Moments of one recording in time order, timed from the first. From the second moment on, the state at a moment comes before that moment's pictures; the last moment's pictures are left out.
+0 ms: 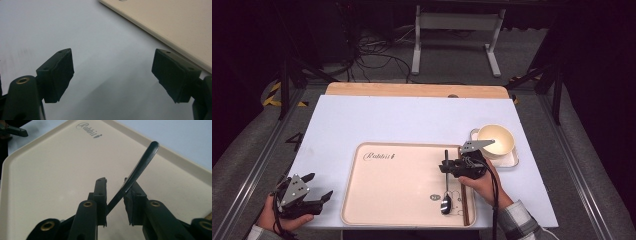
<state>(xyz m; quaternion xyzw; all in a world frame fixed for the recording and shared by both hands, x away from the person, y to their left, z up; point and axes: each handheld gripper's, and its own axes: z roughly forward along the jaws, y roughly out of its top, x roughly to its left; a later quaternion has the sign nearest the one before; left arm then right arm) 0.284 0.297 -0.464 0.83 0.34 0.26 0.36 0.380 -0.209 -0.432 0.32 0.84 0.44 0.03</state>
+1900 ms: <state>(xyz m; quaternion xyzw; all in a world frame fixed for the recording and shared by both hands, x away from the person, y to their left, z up) 0.284 0.298 -0.464 0.83 0.34 0.26 0.36 0.366 -0.204 -0.441 0.26 0.91 0.31 0.11</state>
